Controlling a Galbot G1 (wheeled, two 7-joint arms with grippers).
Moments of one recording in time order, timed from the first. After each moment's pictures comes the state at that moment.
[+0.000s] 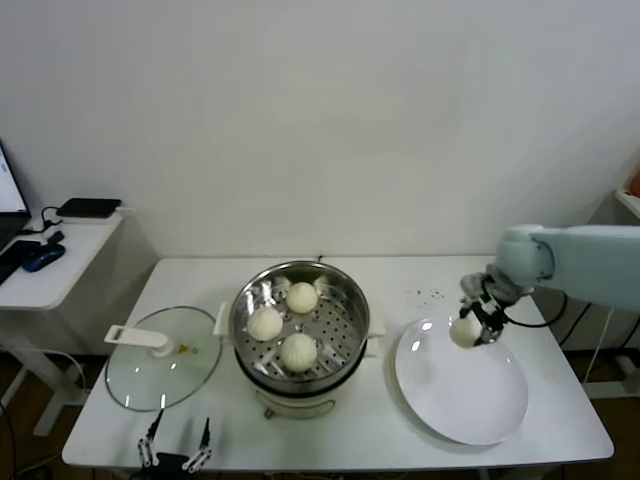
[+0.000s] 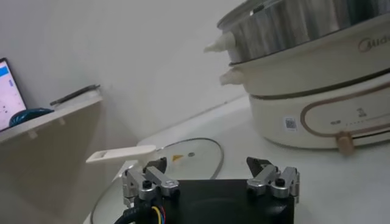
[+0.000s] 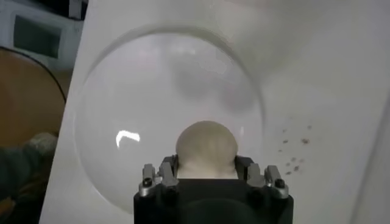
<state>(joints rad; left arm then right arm) 1.78 -1.56 -0.72 -1.80 0.29 -0.34 0.01 0.96 0.80 -2.01 1.53 0.54 -0.21 -0.83</state>
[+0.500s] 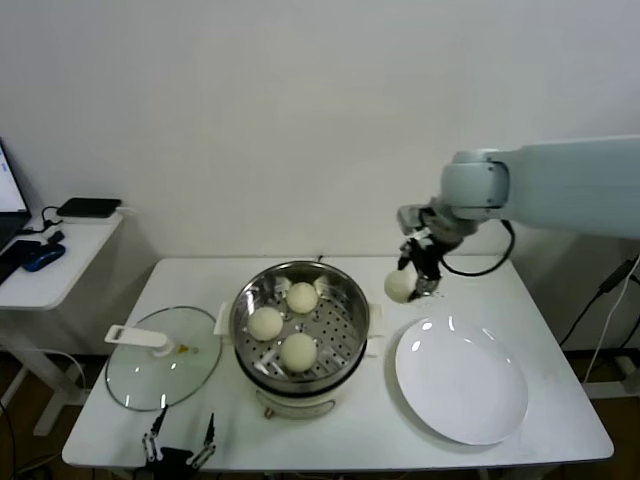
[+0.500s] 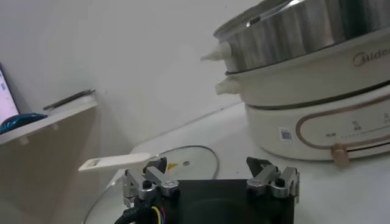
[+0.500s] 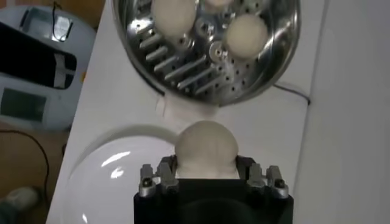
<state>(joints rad) 1.78 -1.55 -0.70 -1.81 0.28 -0.33 0.02 1.16 1.04 -1.95 1.59 0.92 -0.33 -0.80</state>
